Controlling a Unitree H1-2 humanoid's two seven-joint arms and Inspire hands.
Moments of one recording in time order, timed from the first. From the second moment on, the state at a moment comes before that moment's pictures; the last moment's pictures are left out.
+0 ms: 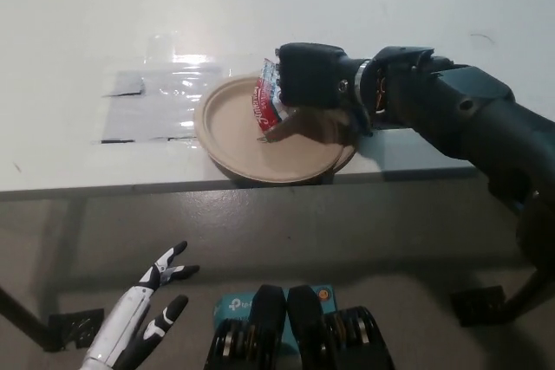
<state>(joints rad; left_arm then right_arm) 0.09 0.28 -0.11 -0.14 0.27 -0.19 -0.14 -1.35 -0.20 1.29 1.15 -1.48 -0.32 -0.46</state>
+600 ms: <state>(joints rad) 0.09 0.29 -0.11 -0.15 0.30 -0.19 -0.14 -1.28 -0.24 1.20 1.15 -1.45 -0.33 -0.55</state>
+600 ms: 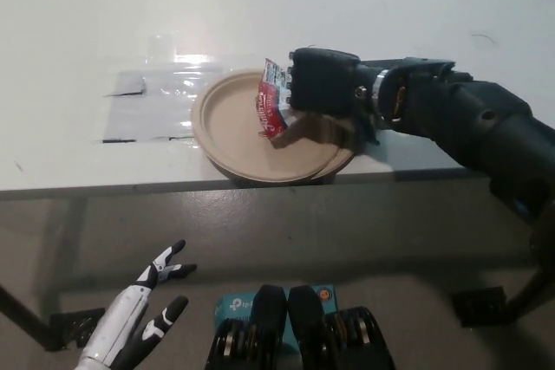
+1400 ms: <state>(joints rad) 0.18 0.21 -0.02 -0.13 0.14 -0.17 -0.14 -1.16 -0.41 1.02 1.18 -1.35 -0.33 -0.84</state>
